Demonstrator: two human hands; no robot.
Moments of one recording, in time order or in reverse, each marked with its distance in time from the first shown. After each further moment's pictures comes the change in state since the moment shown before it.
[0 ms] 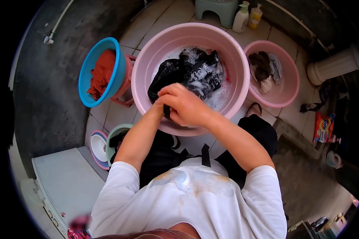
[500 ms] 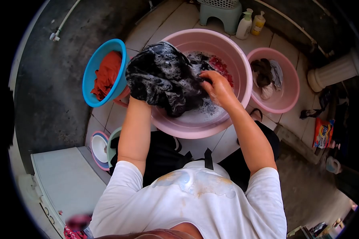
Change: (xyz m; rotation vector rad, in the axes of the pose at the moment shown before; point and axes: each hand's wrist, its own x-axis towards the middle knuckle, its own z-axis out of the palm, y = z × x) left_hand -0.010 0.098 -0.042 -0.505 0.451 0.492; right_hand -0.028 0.054 -0.041 -0.032 0.219 0.623
